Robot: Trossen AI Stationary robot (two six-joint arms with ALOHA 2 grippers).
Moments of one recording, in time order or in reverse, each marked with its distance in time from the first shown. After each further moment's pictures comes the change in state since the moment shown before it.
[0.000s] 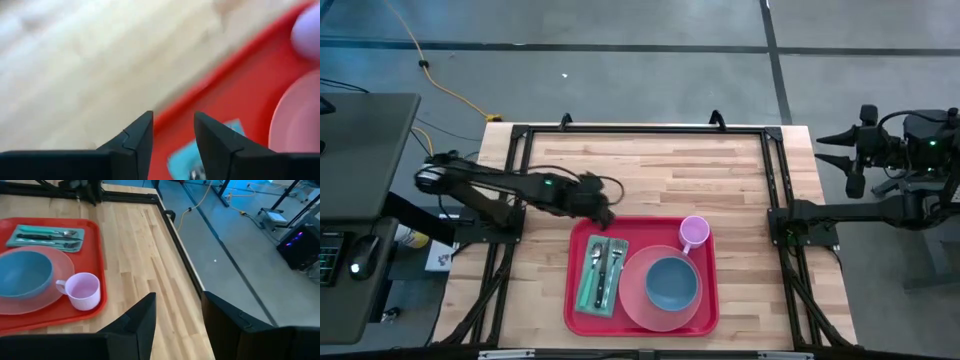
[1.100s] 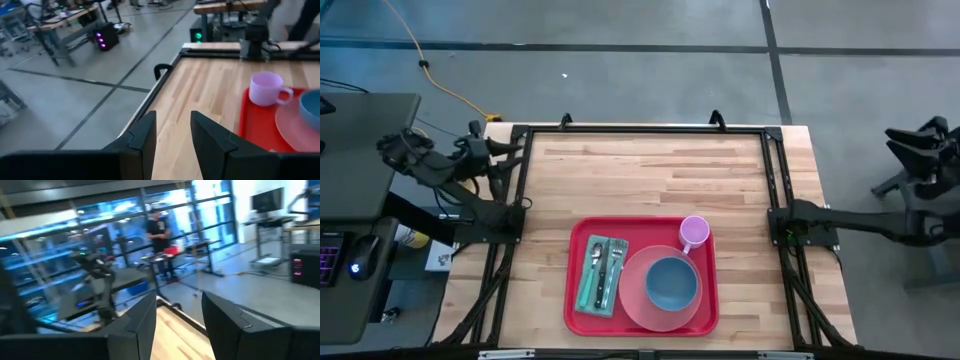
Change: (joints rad) left arm -0.381 -0.879 0.001 -0.164 -0.578 0.736; right arm -0.043 -0.290 0.036 0.274 -0.016 0.429
